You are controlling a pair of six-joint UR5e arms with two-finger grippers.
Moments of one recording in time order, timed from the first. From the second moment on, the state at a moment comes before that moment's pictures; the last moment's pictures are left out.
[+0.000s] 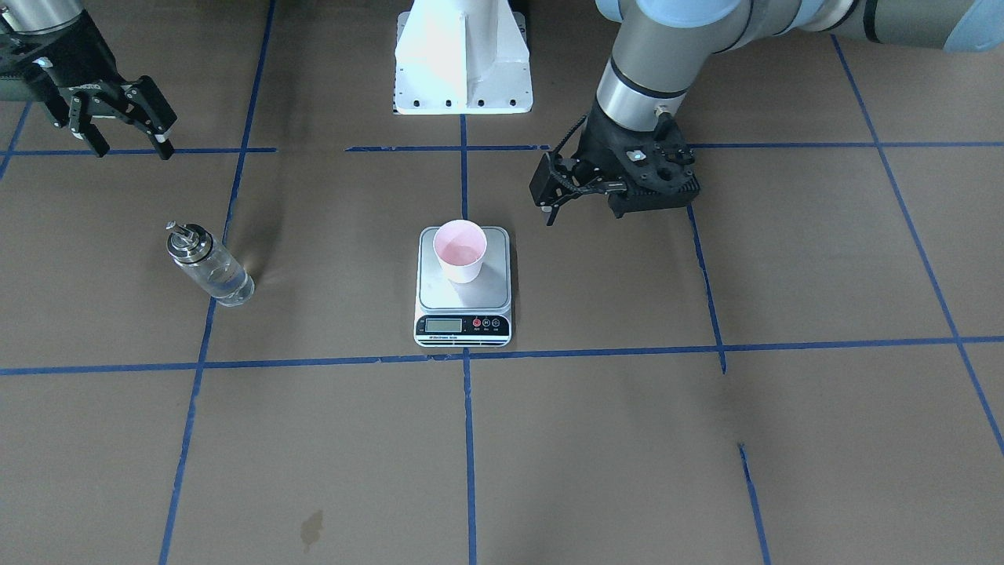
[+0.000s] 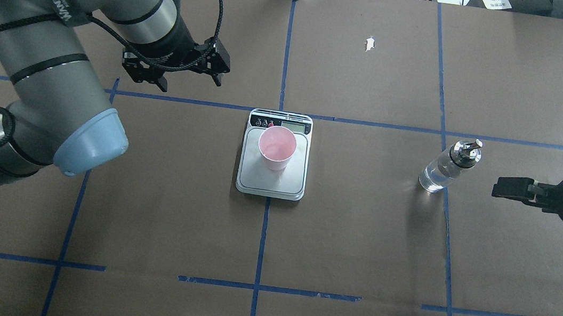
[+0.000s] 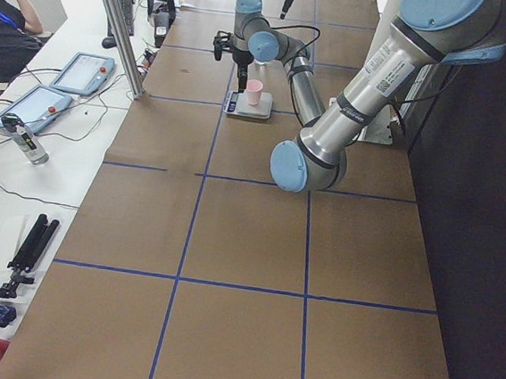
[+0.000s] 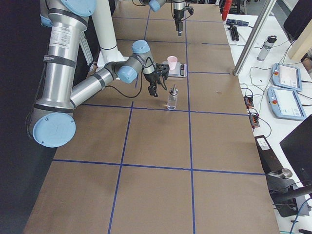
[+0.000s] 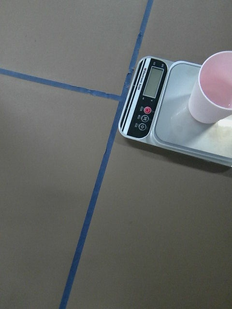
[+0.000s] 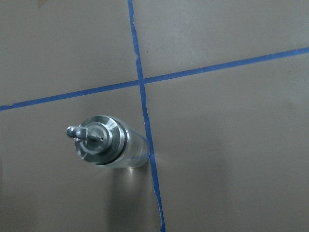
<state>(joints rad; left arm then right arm) -0.81 -2.25 -1.87 -1.40 -2.09 -1.19 0.69 -1.78 2.34 -1.29 1.78 1.26</state>
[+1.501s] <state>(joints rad) -0.98 -1.99 -1.99 -1.39 -2.08 -0.68 0.27 -1.78 2.06 -0.87 0.88 1.31</state>
